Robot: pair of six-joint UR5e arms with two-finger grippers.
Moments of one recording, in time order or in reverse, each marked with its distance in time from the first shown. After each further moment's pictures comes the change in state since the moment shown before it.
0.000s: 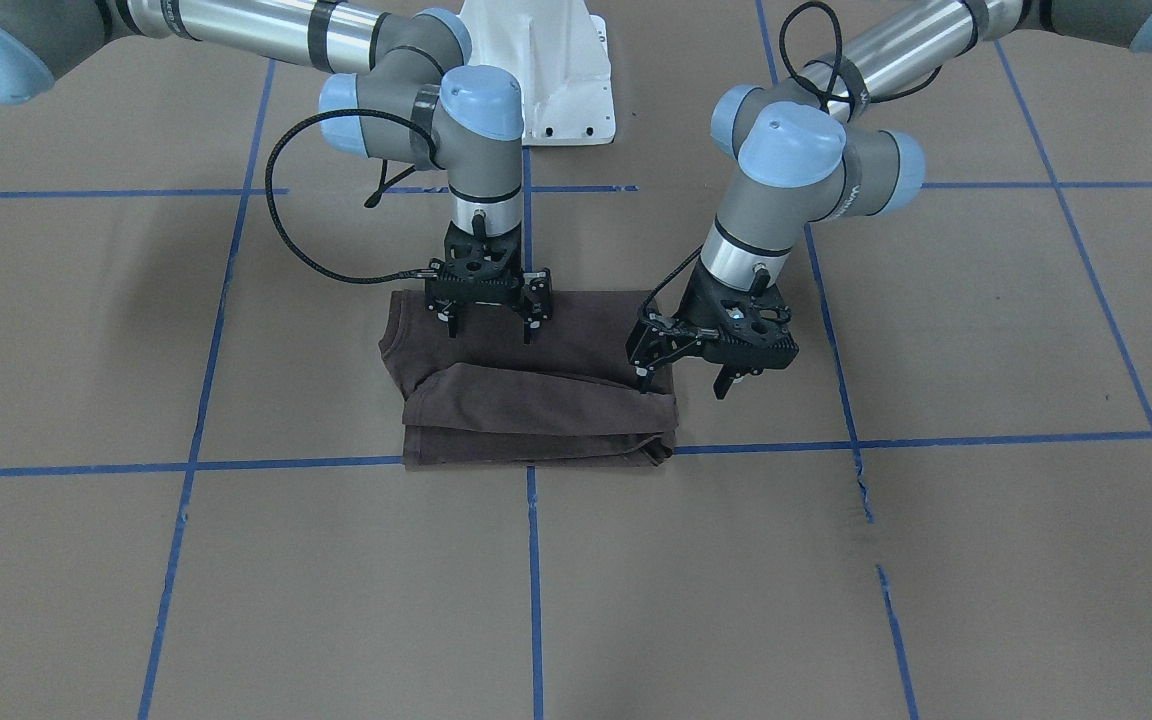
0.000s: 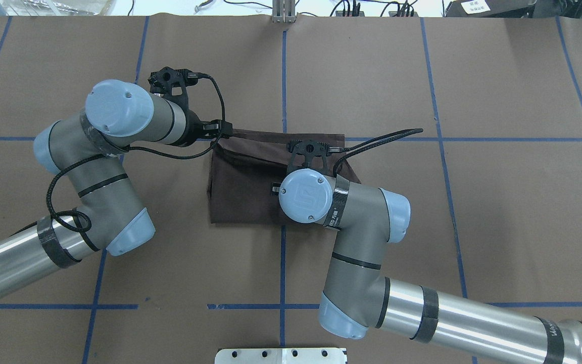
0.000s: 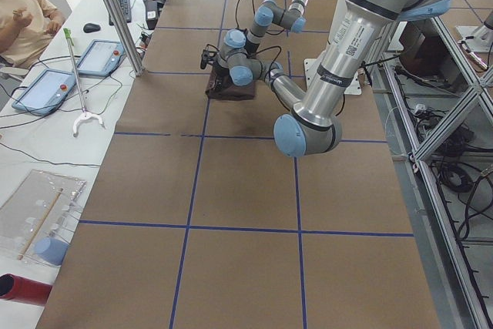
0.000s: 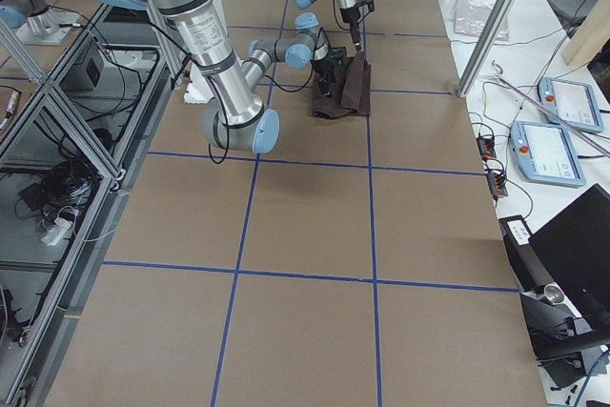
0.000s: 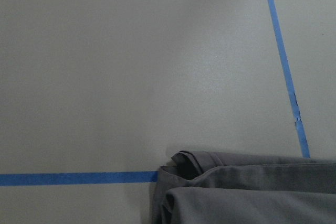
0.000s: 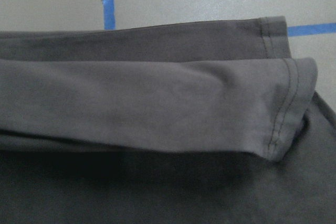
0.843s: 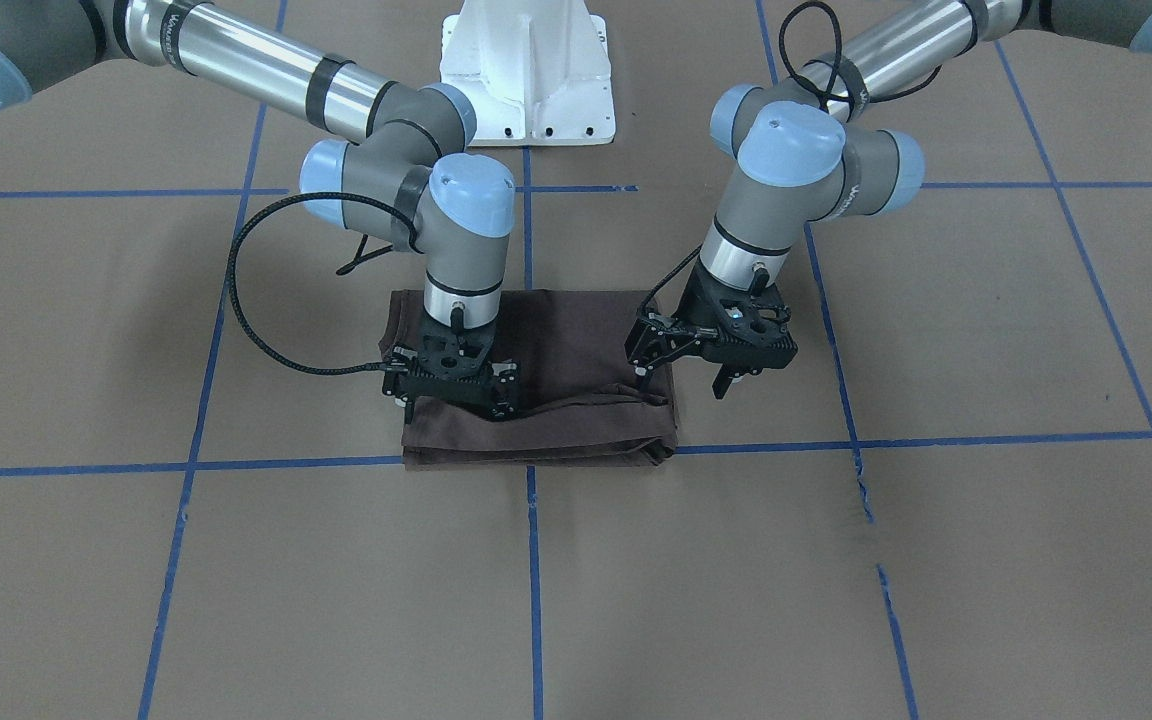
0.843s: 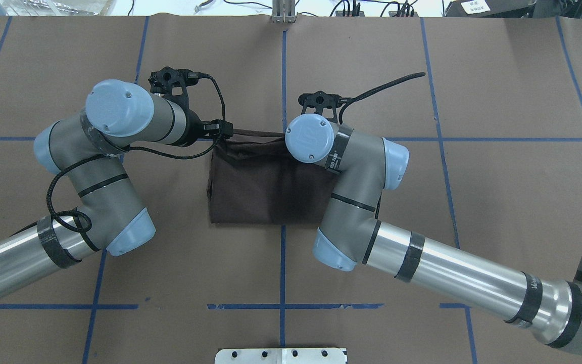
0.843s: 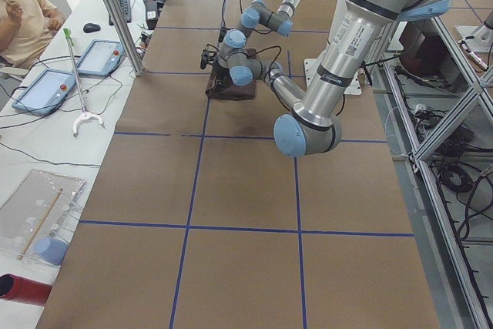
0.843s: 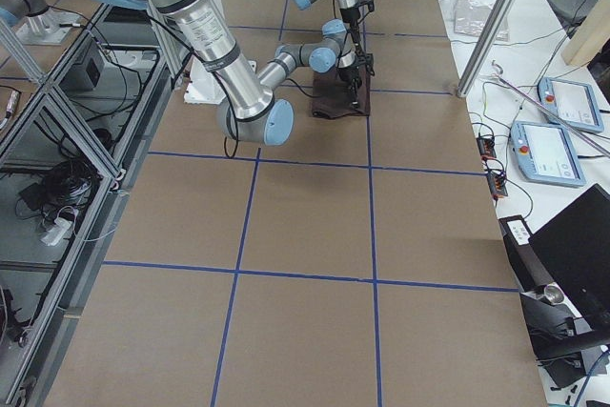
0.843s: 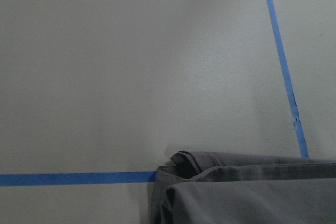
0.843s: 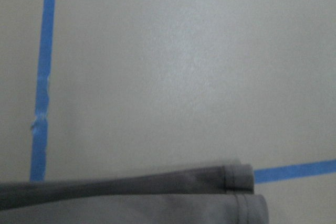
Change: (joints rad) left arm 0.001 -0.001 -0.001 0.000 0.000 0.001; right arm 0.171 0.103 -0.216 0.009 0.021 -0.122
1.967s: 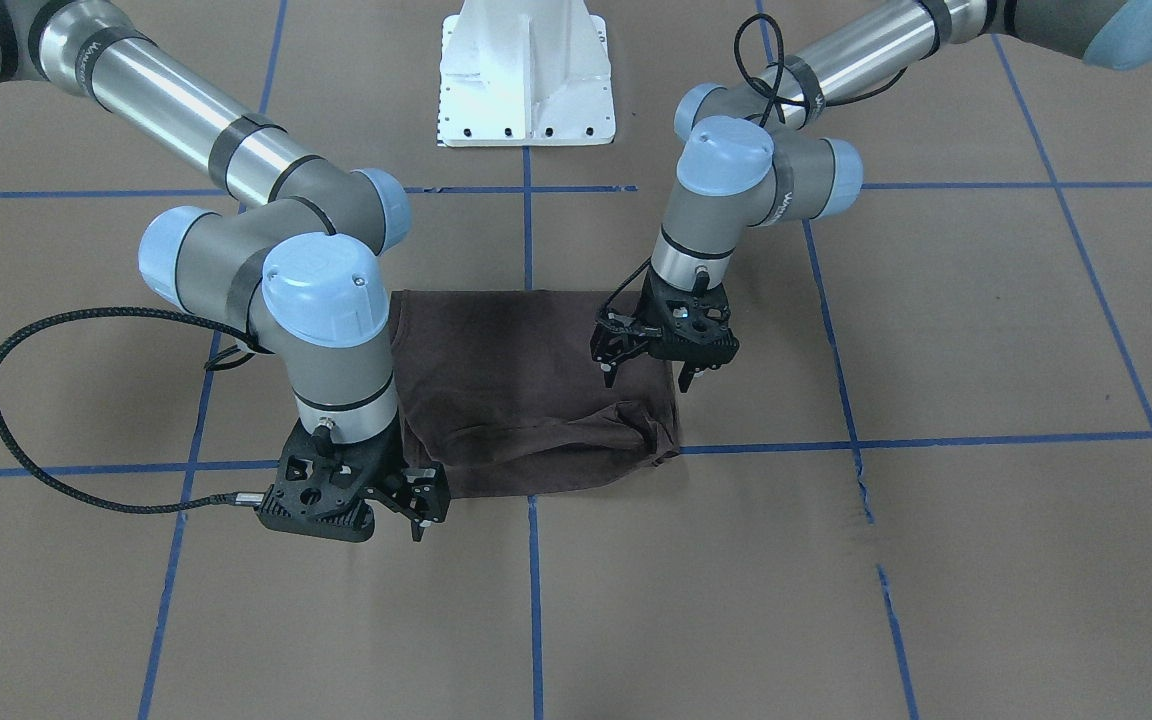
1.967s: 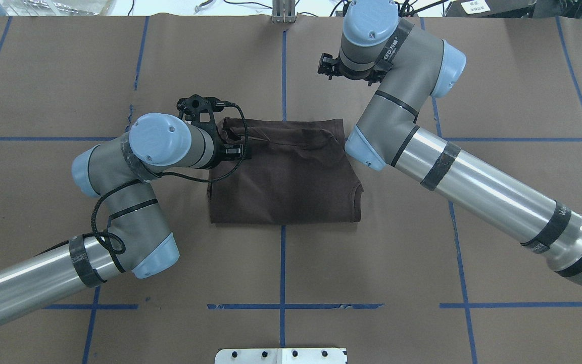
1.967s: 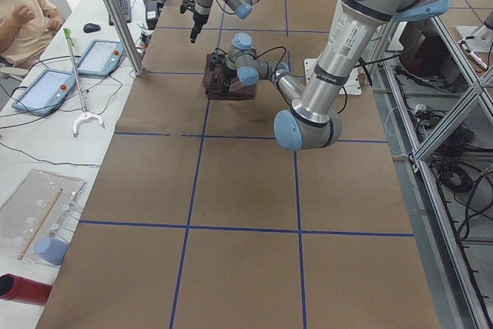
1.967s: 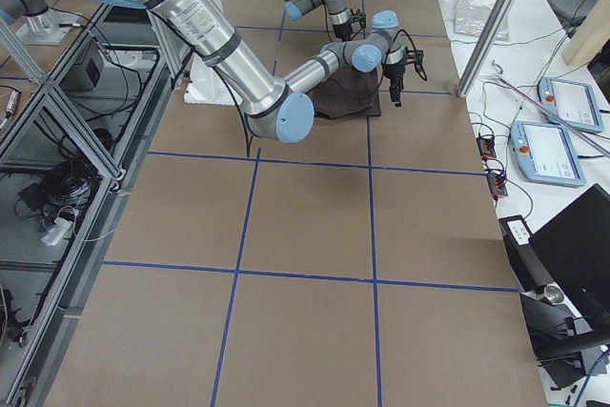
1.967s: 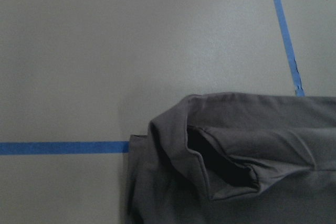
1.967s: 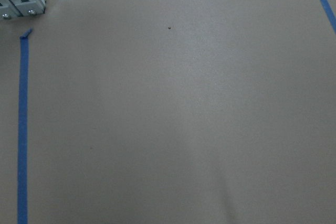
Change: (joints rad) left arm 0.095 -0.054 0.082 0.018 0.090 -0.012; right arm 0.233 0.035 -0.070 0.111 0.255 -0.080
